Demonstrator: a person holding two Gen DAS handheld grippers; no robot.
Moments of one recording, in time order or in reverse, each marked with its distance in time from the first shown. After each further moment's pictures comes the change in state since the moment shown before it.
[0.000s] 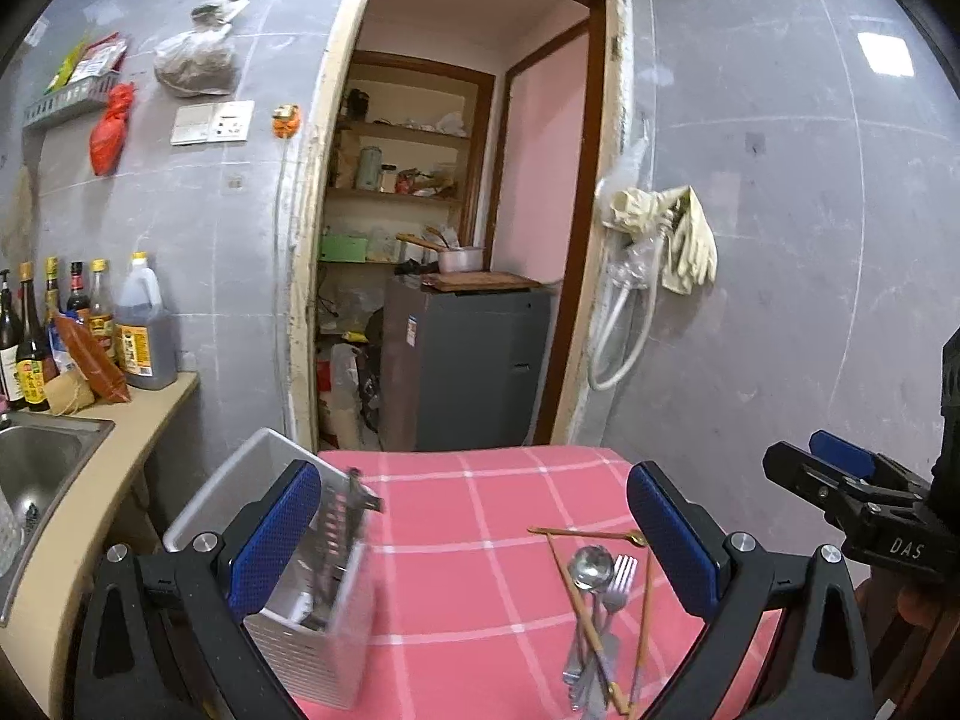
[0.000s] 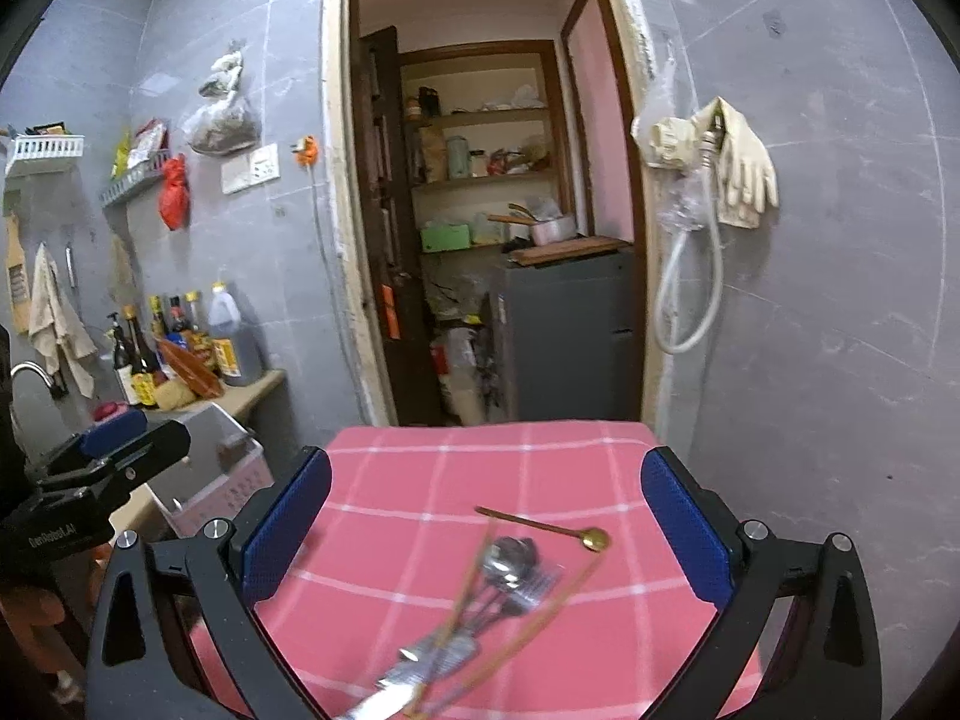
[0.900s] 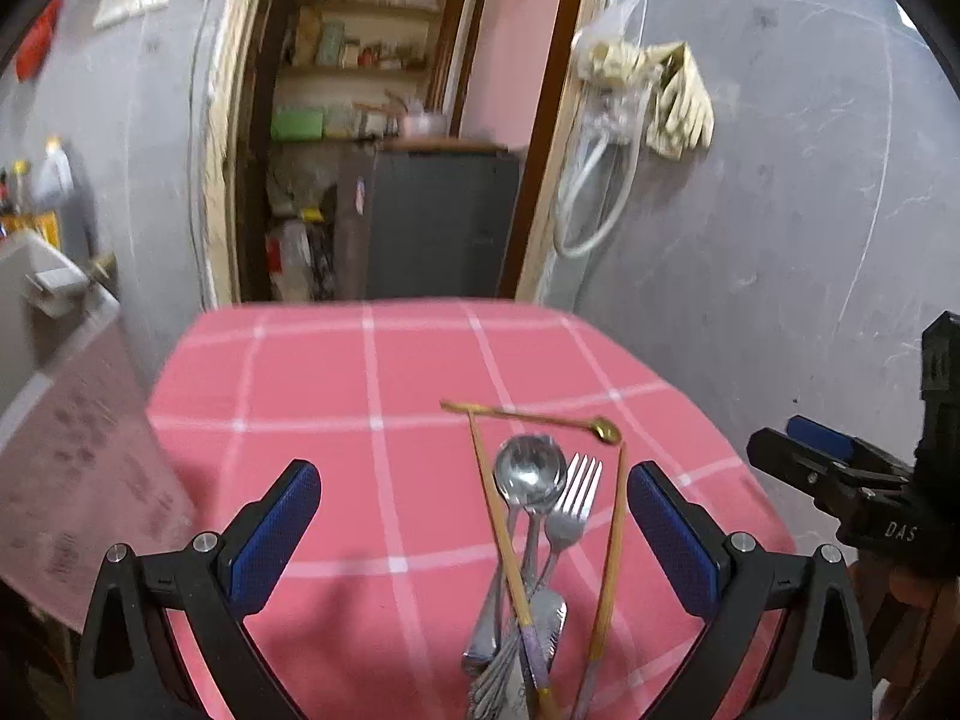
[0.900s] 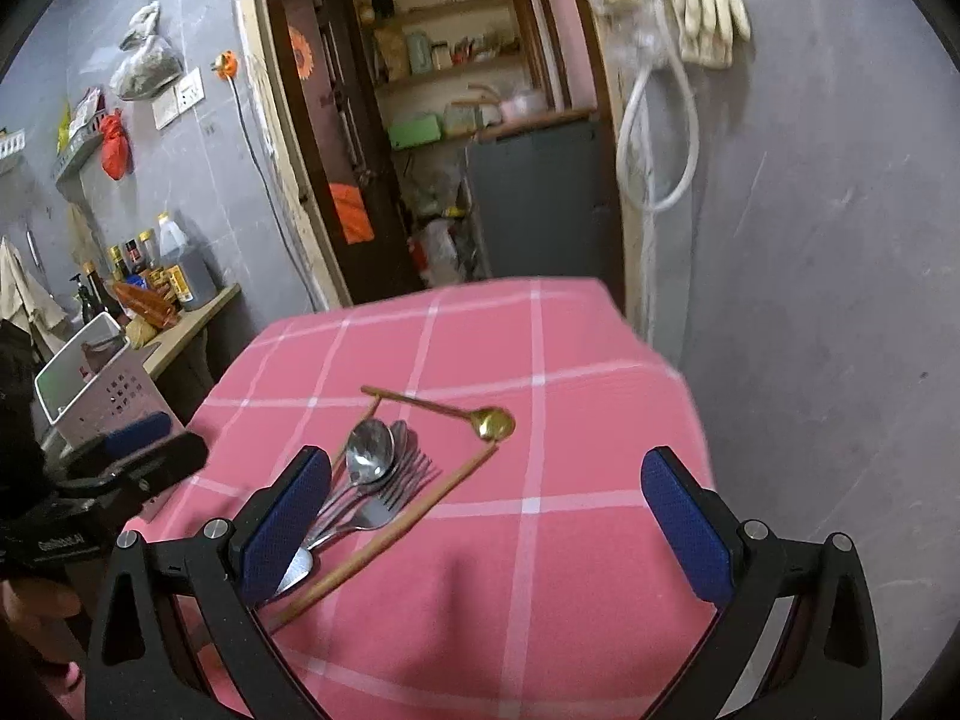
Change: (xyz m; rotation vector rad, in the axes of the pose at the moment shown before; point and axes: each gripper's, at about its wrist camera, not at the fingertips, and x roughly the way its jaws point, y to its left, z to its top) left arm 0.120 -0.058 -0.078 -0.040 0.304 -0.079; right arm 0.102 -0.104 -0.077 0.096 0.272 0.050
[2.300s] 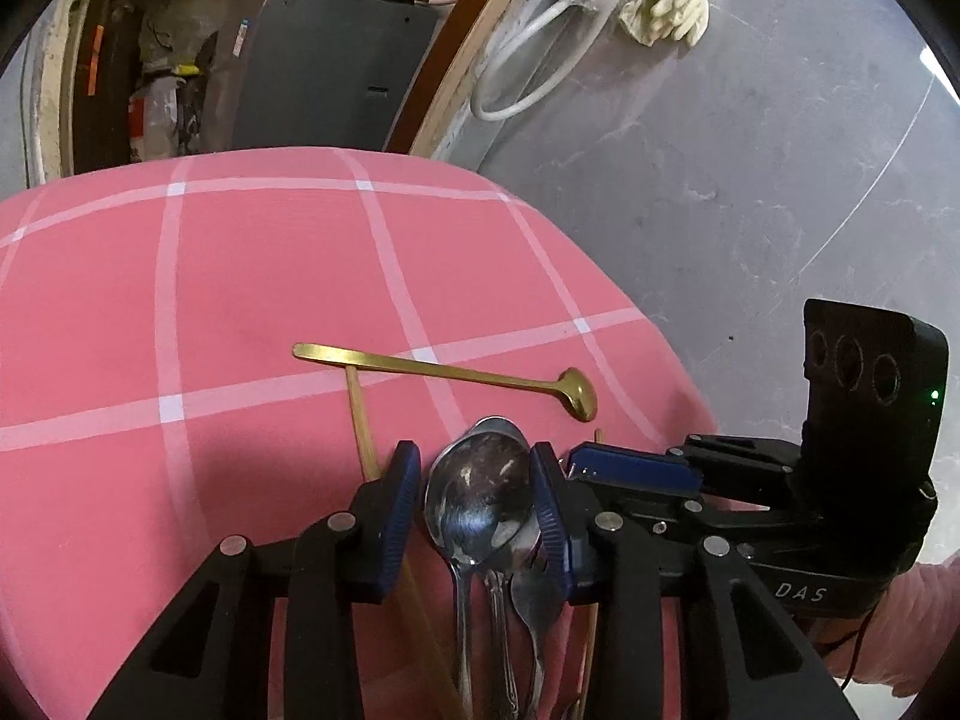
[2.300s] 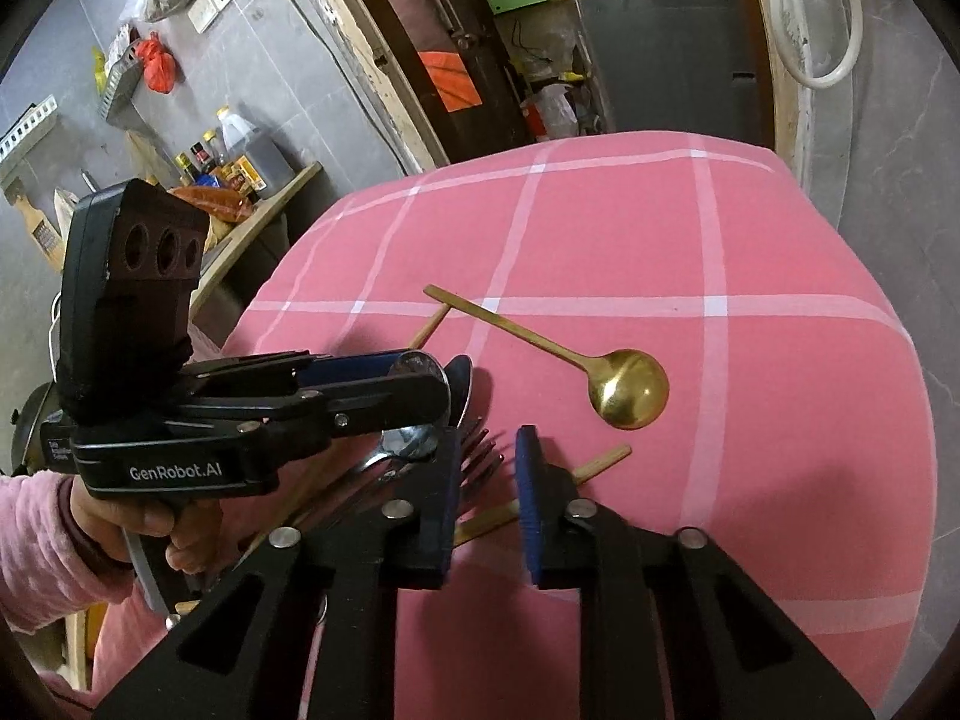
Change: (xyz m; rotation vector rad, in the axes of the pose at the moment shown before) left arm 0.144 0.002 0.015 -0.044 0.343 -0.347; right arm 0.128 0.020 -0.017 -0.058 0.341 0.314
